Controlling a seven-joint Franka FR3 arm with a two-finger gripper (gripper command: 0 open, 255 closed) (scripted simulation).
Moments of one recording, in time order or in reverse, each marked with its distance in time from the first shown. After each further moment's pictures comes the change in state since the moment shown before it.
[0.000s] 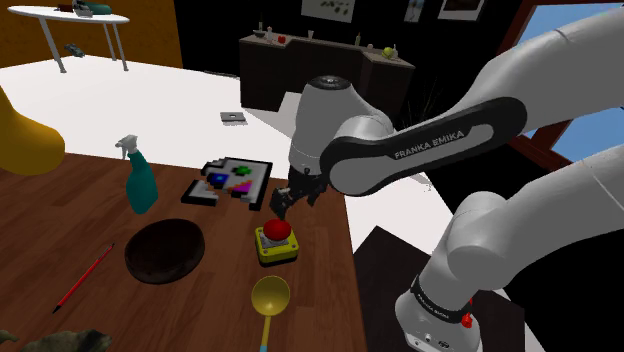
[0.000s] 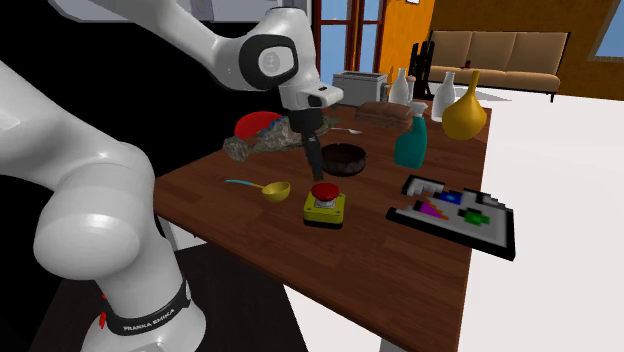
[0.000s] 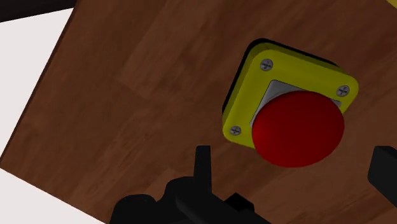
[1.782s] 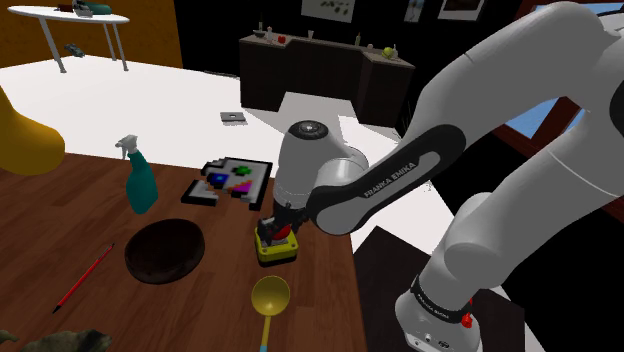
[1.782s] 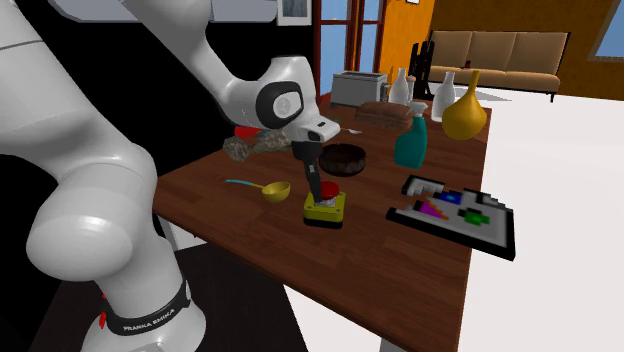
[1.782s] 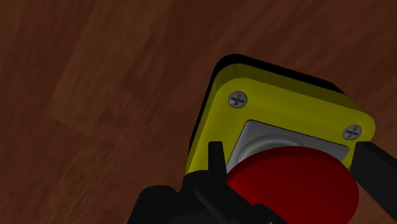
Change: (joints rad) arm -0.065 0.247 0.125 -0.029 -0.070 0.283 0.174
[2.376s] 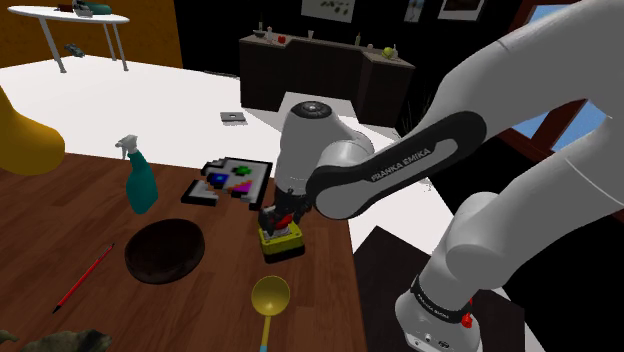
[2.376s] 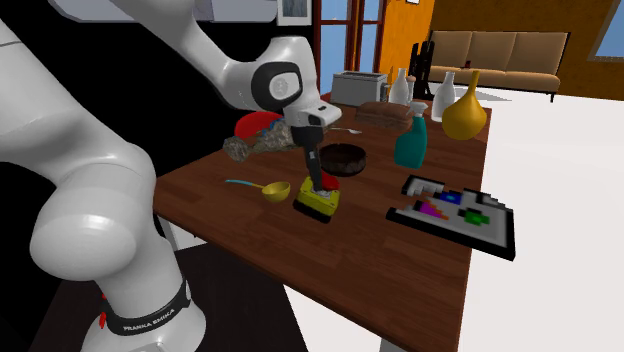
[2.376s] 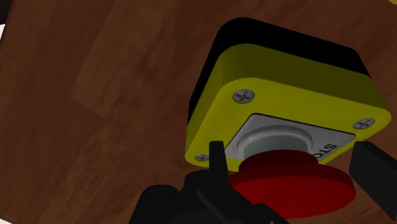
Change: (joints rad) arm 0.032 -0.090 -0.039 0.032 0.051 -0.122 -0.052
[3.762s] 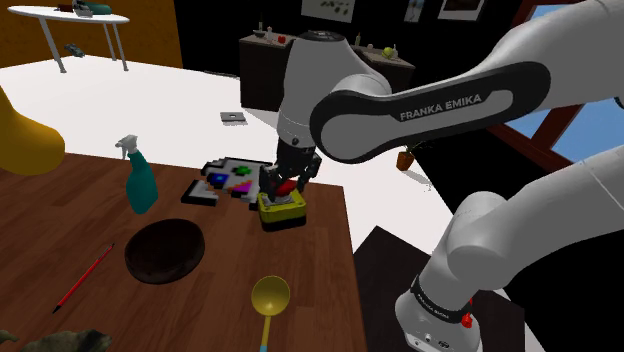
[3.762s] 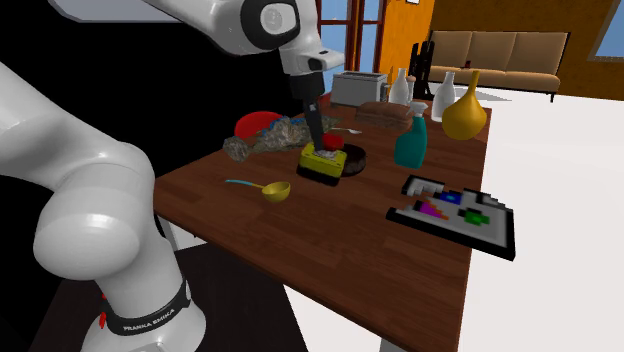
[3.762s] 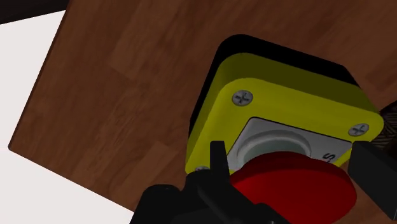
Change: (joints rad) arm 0.031 -0.164 -0.072 0.169 0.035 -0.329 -0.065
